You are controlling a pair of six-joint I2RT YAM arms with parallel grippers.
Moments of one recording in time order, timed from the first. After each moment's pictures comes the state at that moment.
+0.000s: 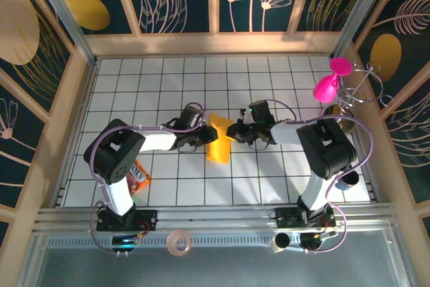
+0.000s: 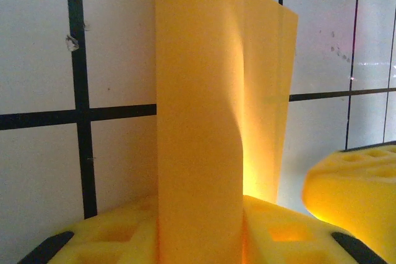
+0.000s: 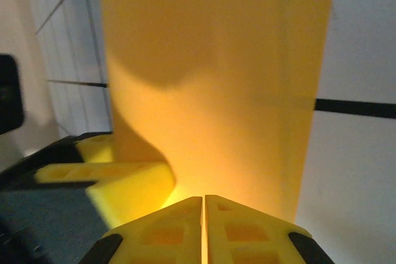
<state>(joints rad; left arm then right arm) -0.64 1.82 0.86 0.11 0.30 -0.88 0.49 1.77 0.79 0.12 -0.62 0.84</state>
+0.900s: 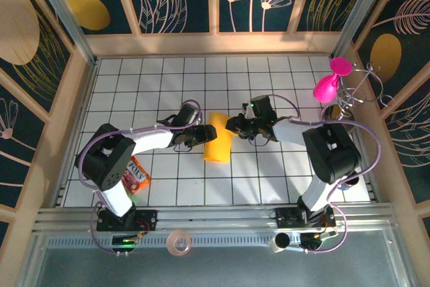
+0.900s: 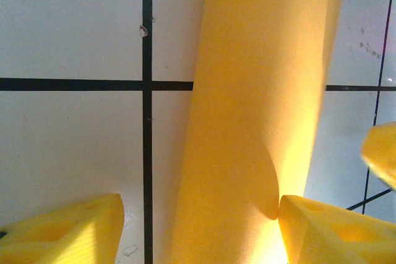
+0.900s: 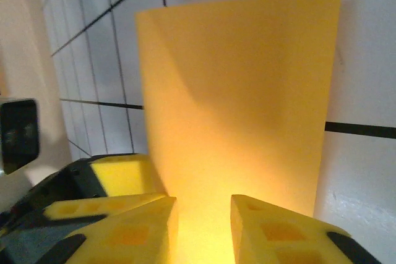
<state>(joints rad) -0.64 1.74 0.90 -0.12 0.23 -0.85 0.47 1.69 0.81 0.08 -0.58 0.87</state>
